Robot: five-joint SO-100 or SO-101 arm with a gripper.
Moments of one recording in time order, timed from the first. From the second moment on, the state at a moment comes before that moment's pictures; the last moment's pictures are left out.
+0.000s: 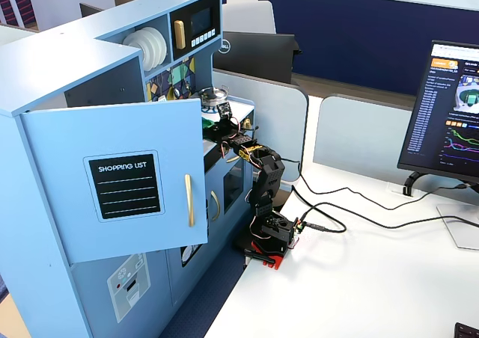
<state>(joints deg) 32.2 110.2 117.8 -6.9 -95.9</state>
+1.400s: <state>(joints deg) 19.0 117.9 84.6 20.9 -95.6</state>
